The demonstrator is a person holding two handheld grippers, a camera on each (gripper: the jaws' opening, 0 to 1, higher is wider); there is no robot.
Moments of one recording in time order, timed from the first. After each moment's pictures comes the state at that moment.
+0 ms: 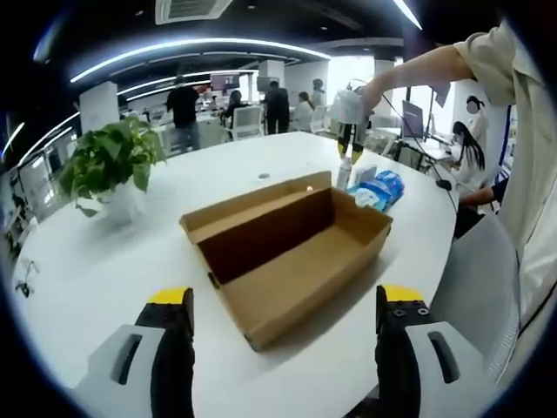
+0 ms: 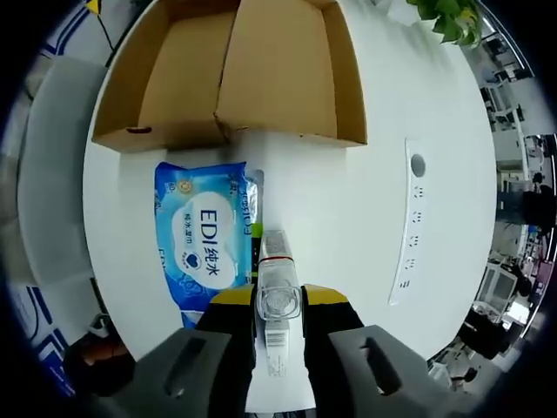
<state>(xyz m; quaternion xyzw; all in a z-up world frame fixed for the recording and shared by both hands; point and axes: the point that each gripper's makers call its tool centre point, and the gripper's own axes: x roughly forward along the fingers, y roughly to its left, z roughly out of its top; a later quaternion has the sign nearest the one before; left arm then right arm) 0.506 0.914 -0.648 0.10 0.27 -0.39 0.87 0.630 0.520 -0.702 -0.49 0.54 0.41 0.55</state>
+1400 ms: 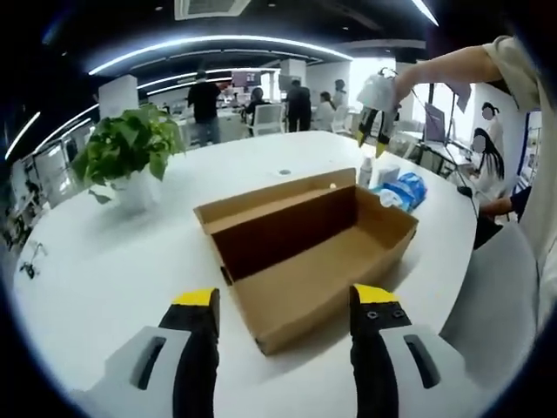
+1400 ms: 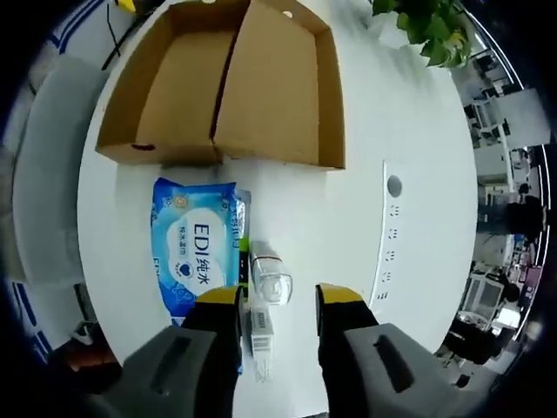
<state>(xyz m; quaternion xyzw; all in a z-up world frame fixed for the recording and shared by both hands) 0.530 0.921 -0.666 0.09 0.27 -0.34 0.90 0.642 0.540 -0.667 -0.49 0.47 0.41 0.61</state>
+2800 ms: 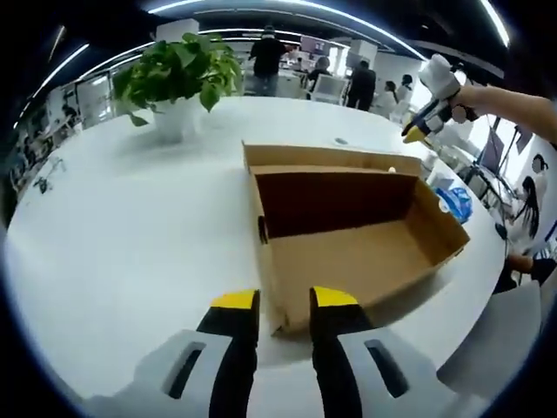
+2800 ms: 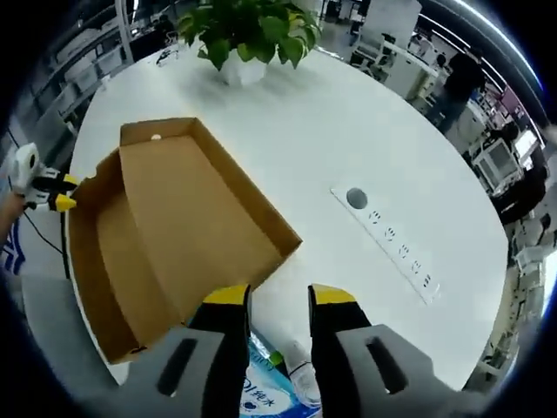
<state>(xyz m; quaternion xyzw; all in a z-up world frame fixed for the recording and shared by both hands) 0.548 0.941 -0.722 0.00 0.38 -0.21 0.90 0.704 0.609 -0.689 -0.18 0.49 0.26 0.82</state>
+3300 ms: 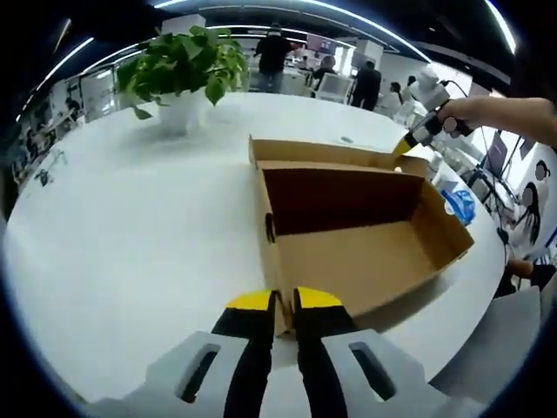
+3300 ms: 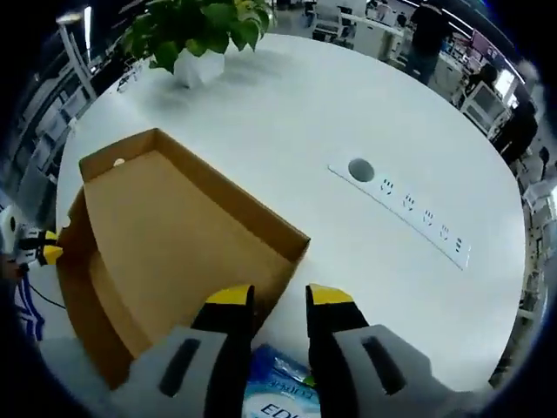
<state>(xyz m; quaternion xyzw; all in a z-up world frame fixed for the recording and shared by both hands) 0.550 0.945 -0.725 0.00 0.39 -0.21 0.90 0.713 0.620 -0.735 -0.09 0.53 0.20 0.82</state>
